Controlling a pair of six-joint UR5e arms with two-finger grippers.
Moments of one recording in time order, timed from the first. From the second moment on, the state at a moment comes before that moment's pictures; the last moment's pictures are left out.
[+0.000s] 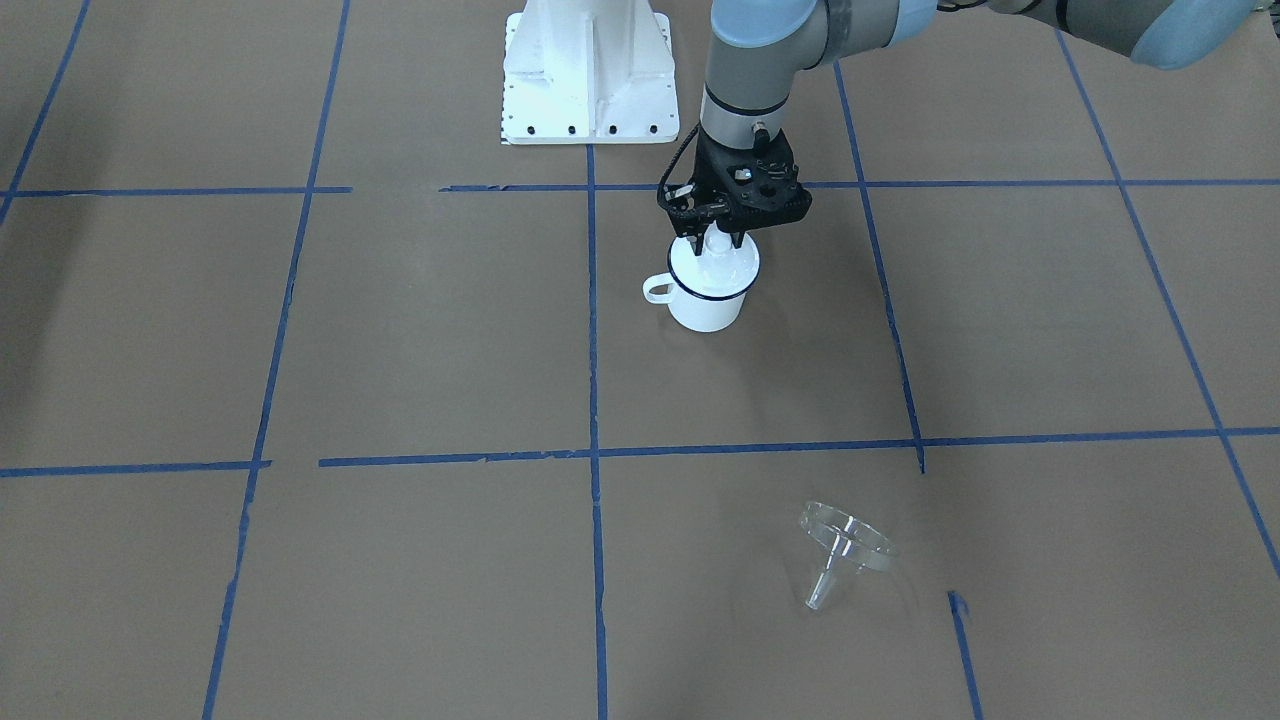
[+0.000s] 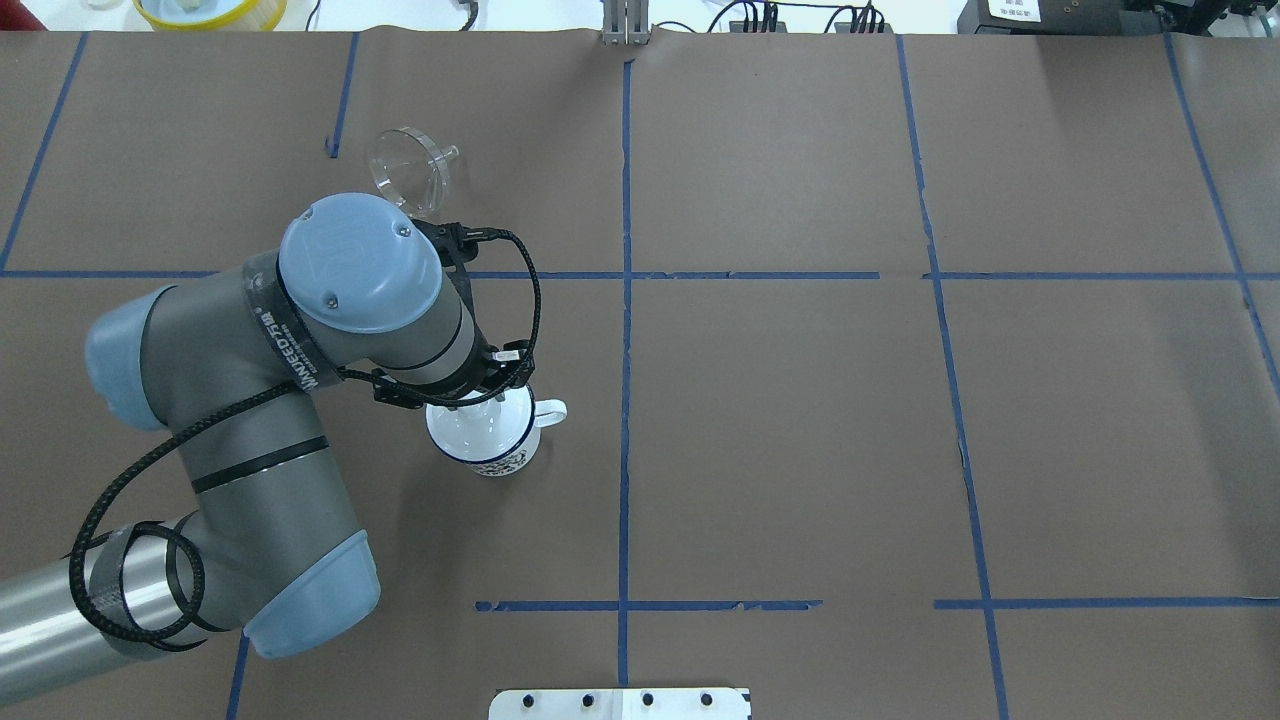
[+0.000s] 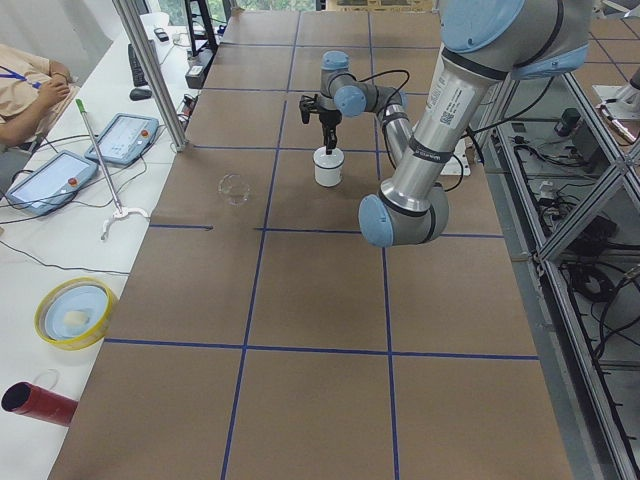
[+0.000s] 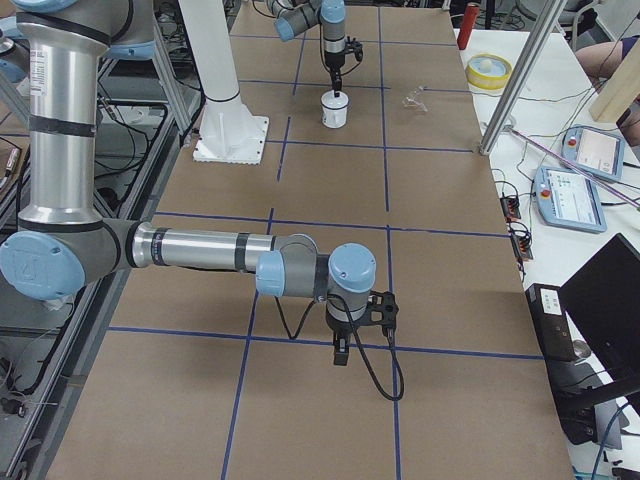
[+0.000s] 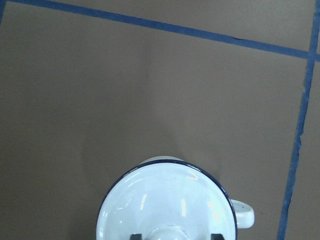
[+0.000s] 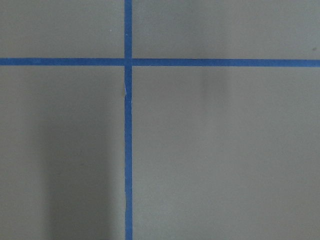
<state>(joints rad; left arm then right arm) -0.53 -2.17 -1.92 -1.38 -1.87 -1.39 1.57 -1.68 1.66 -1.57 2.29 0.01</state>
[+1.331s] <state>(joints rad) -0.69 -2.11 -2.19 -1.29 -1.86 -1.46 1.57 -1.68 1.66 -1.57 2.29 0.01</state>
